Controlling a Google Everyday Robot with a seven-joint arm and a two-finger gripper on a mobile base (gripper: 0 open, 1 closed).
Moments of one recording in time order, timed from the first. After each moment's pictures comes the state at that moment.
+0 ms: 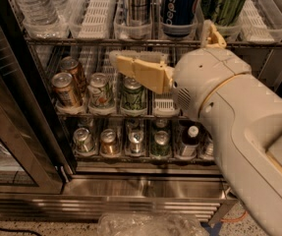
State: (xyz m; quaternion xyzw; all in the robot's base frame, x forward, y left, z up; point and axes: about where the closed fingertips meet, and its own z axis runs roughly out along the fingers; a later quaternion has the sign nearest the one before) arm 0.467 -0.041 1.054 -0.19 0.66 0.13 0.72
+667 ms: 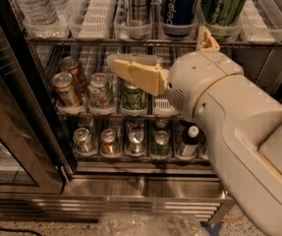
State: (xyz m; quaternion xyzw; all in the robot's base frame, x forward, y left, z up) arm 0.472 -0.039 1.043 -0.18 0.67 0.13 0.71
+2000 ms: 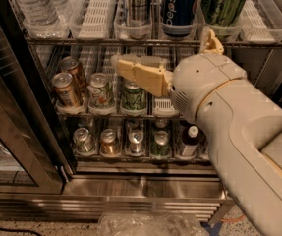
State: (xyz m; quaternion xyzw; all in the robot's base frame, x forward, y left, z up) arm 0.472 -0.043 1.043 -0.18 0.66 0.13 0.72
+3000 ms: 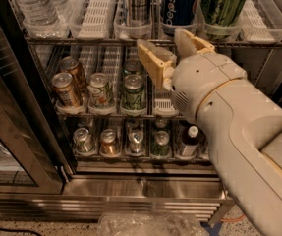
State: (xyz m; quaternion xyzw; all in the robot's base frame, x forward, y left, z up) arm 0.472 -0.043 1.043 -0.18 0.66 0.13 0.72
